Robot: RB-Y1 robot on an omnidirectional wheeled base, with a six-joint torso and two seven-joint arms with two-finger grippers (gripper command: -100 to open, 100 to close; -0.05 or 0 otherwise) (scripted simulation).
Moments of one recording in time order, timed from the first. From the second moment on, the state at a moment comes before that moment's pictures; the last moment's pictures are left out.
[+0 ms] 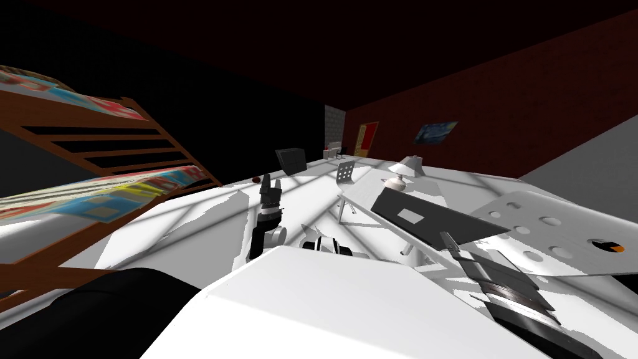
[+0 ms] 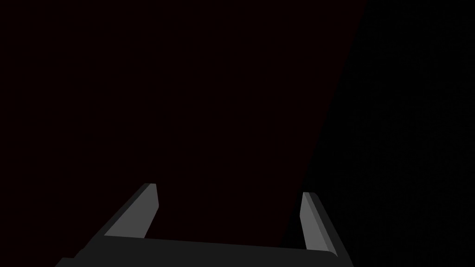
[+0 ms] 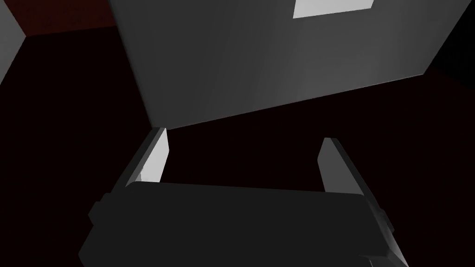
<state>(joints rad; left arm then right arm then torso) 0.47 0.00 0.02 -2.29 0.08 -0.52 -0.17 0.78 -0.20 -0.54 -1.86 0.09 -0.49 0.86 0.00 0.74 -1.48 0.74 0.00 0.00</state>
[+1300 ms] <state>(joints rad) 0.47 0.00 0.02 -2.29 0.08 -0.52 -0.17 0.89 -0.23 -0.80 -1.68 0.12 -0.44 1.19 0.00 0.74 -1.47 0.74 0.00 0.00</state>
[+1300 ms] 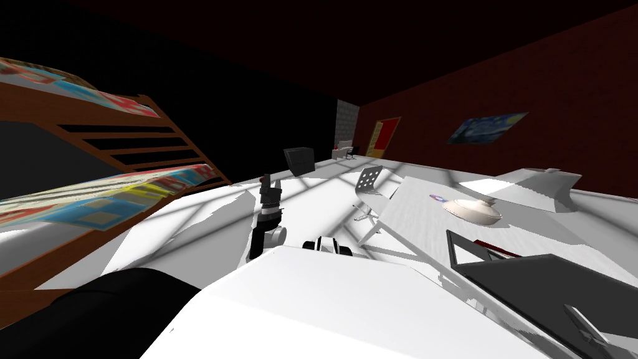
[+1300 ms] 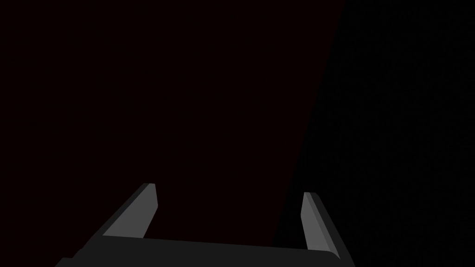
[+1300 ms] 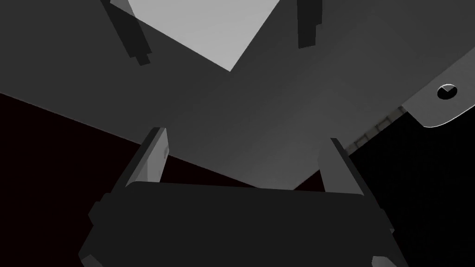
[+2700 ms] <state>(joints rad) 0.47 0.00 0.02 -2.29 0.08 -0.51 -0.17 0.94 -0.35 -0.90 -1.55 0.15 -0.35 1.35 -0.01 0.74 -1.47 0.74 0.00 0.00</state>
